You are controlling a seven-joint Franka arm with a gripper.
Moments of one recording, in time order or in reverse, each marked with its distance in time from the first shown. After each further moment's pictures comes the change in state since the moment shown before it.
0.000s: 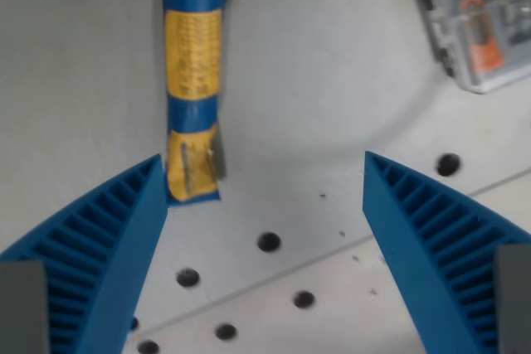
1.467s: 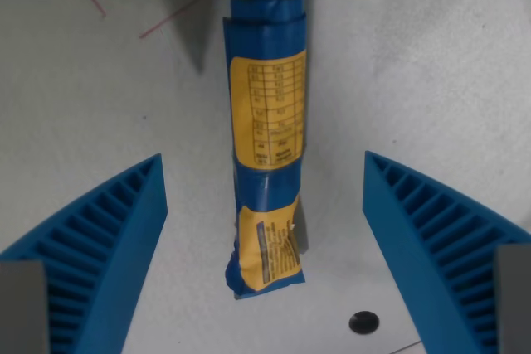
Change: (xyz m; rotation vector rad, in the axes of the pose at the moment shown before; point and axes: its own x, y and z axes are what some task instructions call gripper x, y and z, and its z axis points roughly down) arm 0.005 -0.035 0.077 0.029 0.005 0.077
